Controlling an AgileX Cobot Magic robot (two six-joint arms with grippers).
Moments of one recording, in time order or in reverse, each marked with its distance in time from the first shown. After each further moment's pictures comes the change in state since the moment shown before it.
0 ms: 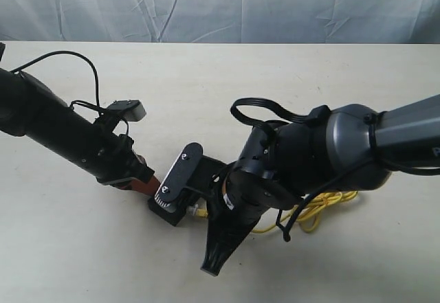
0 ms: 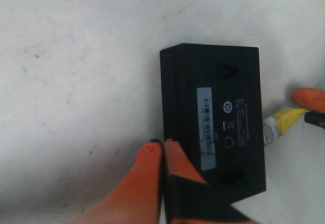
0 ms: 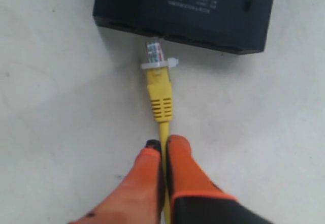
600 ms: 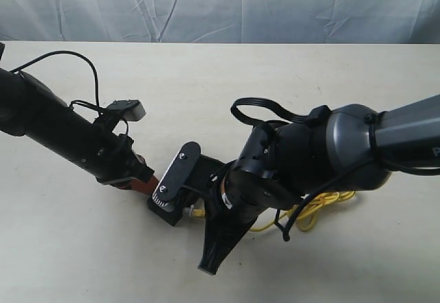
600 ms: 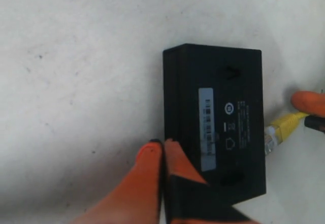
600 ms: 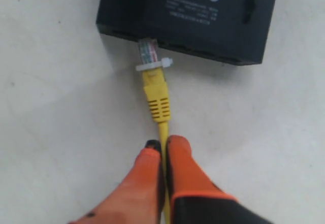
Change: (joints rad) left arm 0.000 0.000 0.000 0.000 0.000 0.000; right arm 0.000 0.000 0.000 0.008 -0.023 -0.008
